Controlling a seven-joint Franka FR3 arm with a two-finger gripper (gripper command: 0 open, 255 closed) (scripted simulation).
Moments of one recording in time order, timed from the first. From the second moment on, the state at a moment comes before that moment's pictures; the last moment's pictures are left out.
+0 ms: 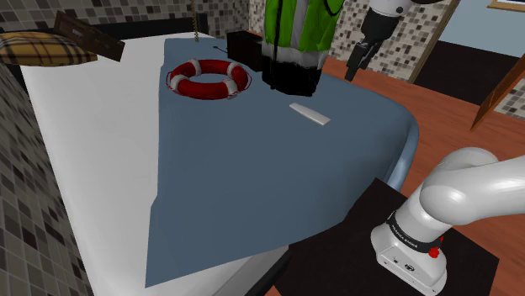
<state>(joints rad) -0.01 -0.76 0.00 -2.31 -0.09 1.70 -0.17</state>
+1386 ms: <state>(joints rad) -0.06 -0.13 -0.16 -2.17 -0.05 2.09 -0.31</state>
